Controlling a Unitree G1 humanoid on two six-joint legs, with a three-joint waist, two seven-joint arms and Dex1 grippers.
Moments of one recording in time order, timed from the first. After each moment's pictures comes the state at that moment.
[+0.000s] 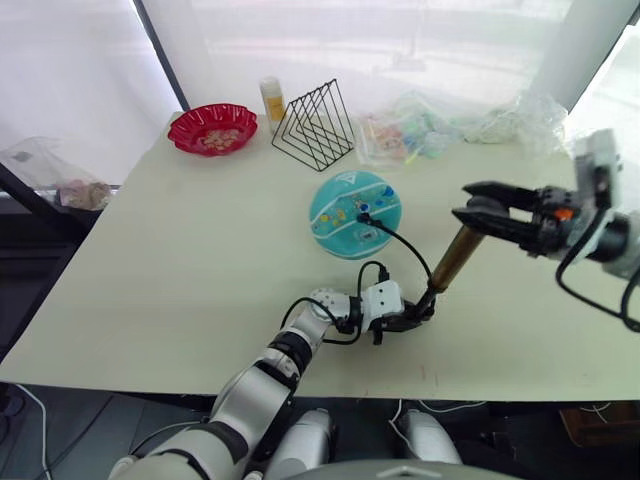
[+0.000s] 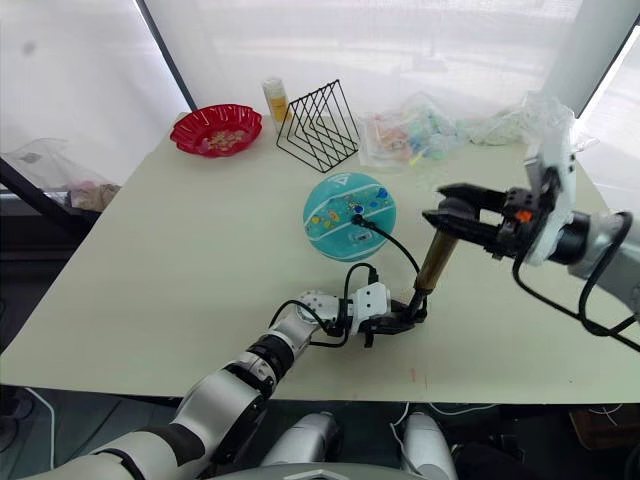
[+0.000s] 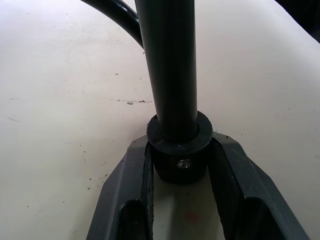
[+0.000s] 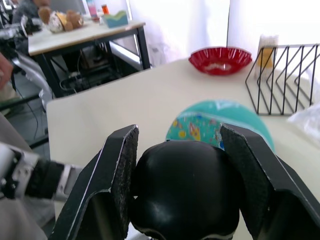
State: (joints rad) left arm -0.65 0.02 -0.36 1.08 0.15 -0.51 -0.98; right arm -0.42 -0.96 -0.31 -0.41 1.18 0.84 0.68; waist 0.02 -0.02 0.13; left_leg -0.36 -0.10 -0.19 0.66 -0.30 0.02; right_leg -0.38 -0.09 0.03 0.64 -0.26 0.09
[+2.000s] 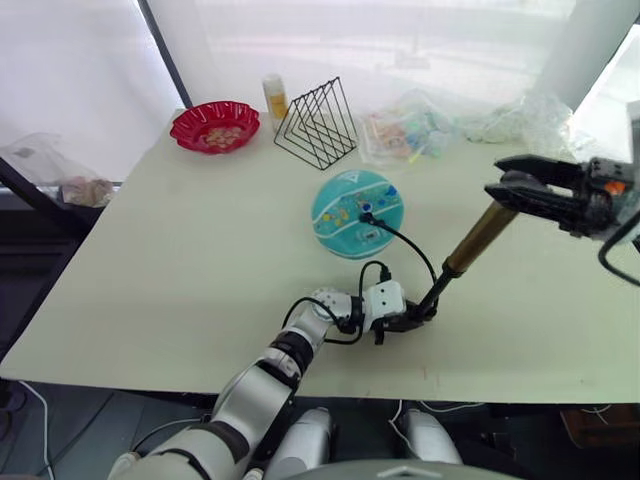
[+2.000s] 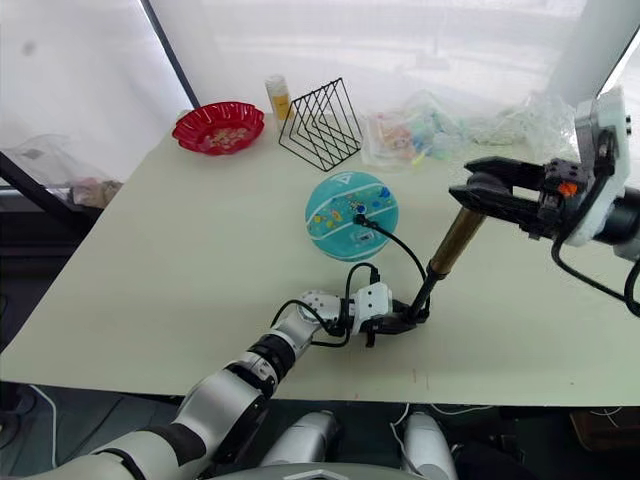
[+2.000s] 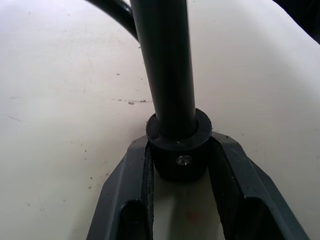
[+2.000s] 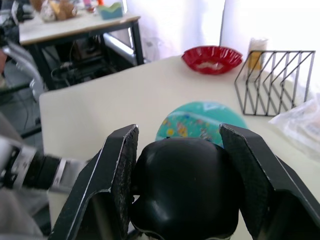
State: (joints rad) left arm -0.65 0.02 -0.36 1.10 0.16 -0.51 -0.97; right arm -0.28 -1.00 -0.37 -0.46 1.10 0.77 0.77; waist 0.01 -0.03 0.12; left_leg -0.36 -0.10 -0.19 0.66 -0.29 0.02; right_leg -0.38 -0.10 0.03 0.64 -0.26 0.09
